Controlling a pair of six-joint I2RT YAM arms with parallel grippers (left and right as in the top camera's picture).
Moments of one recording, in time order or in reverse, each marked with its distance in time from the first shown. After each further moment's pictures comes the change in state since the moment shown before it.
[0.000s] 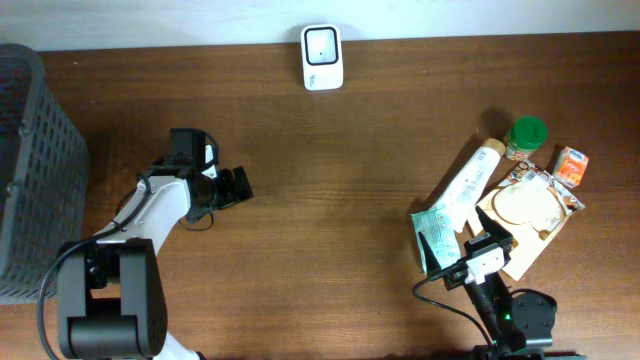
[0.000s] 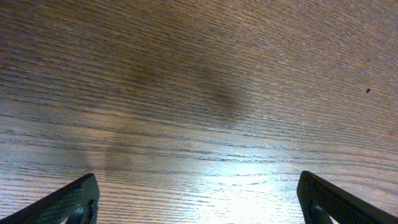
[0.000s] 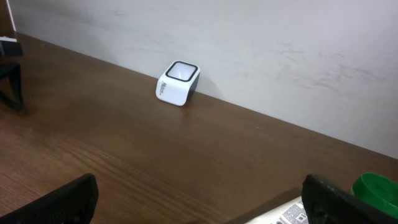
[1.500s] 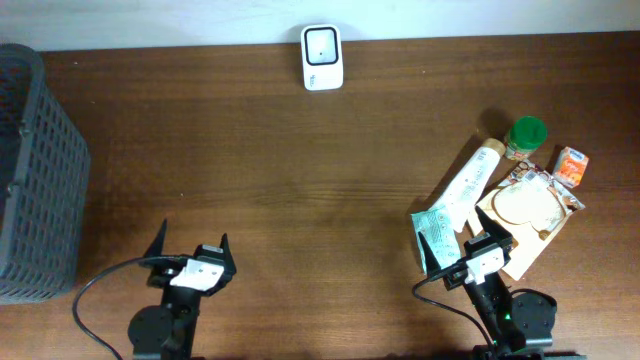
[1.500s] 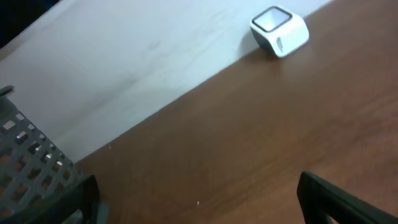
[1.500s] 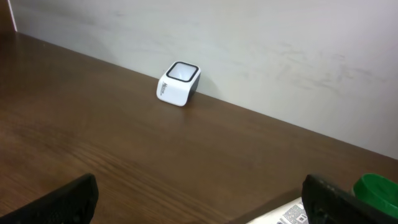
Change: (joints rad) left arm 0.008 -1.749 -0.937 0.343 -0.111 0.901; right arm 0.000 -0.001 0.000 0.000 -0.003 0.000
